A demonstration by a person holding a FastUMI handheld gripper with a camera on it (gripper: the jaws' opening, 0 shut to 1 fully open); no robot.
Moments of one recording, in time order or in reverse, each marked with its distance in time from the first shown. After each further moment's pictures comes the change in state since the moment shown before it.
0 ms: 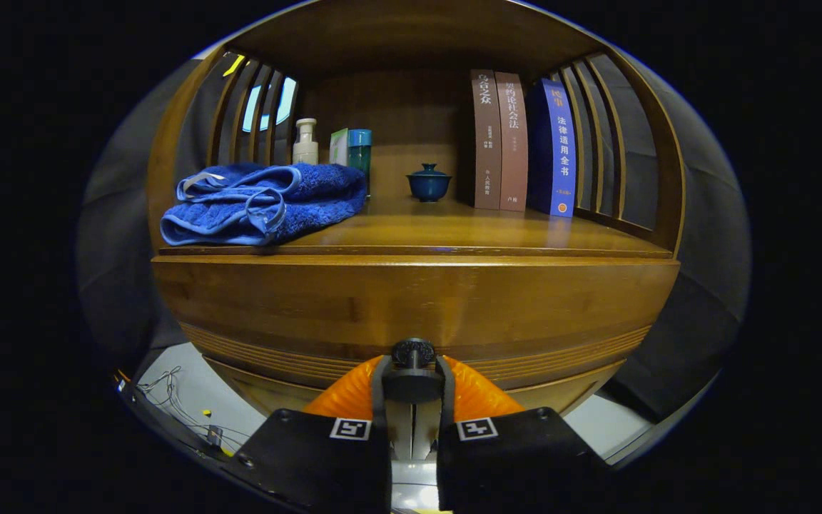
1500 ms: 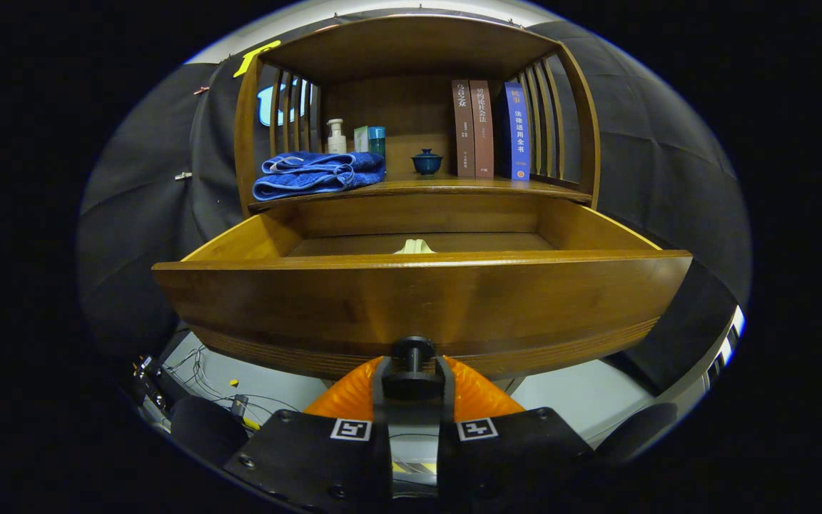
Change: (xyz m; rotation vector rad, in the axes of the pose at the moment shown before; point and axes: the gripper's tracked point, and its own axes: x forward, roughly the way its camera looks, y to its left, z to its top) arm -0.170 -0.004 -0.070 0.016 0.106 0.032
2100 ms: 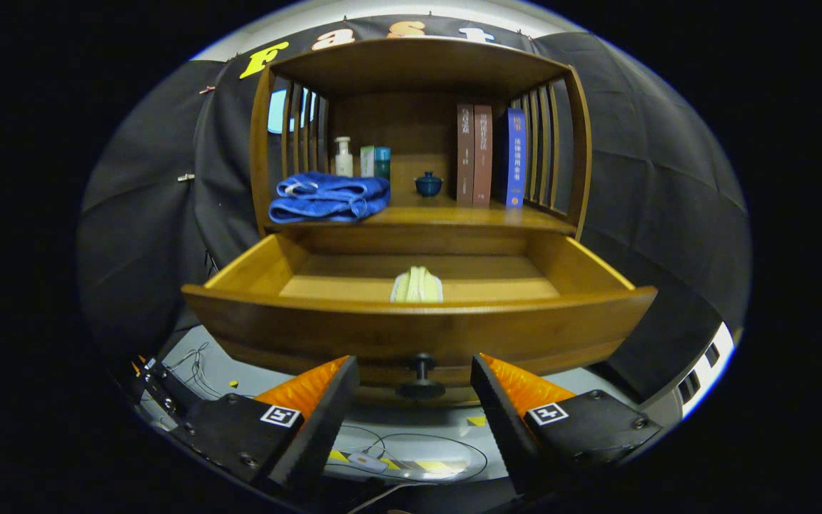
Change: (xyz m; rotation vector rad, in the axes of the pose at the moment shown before) arm -0.051 0.013 0.059 -0.043 -0.033 -0.022
